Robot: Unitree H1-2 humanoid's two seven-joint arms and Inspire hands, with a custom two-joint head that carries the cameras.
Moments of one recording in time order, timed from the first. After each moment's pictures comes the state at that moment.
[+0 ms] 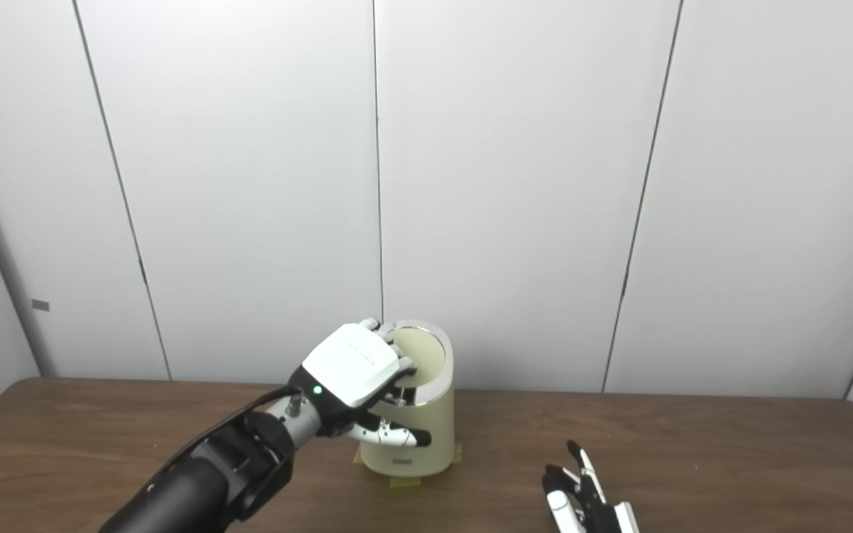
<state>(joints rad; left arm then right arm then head) -0.74 0.35 -0.59 0.09 1.27 -0.02 -0.34 -0.08 -0.05 0.03 -0.03 -0.29 0.12 -0.12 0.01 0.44</state>
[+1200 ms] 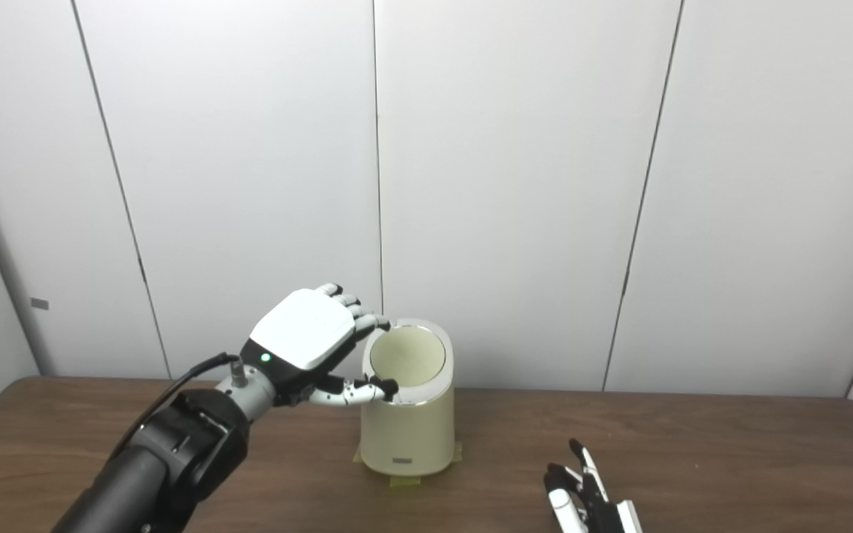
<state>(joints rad) -0.68 0.36 -0.33 -0.08 1.16 0.02 -0.37 -0.08 -0.06 0.03 -0.05 -0.29 0.15 -0.11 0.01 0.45</state>
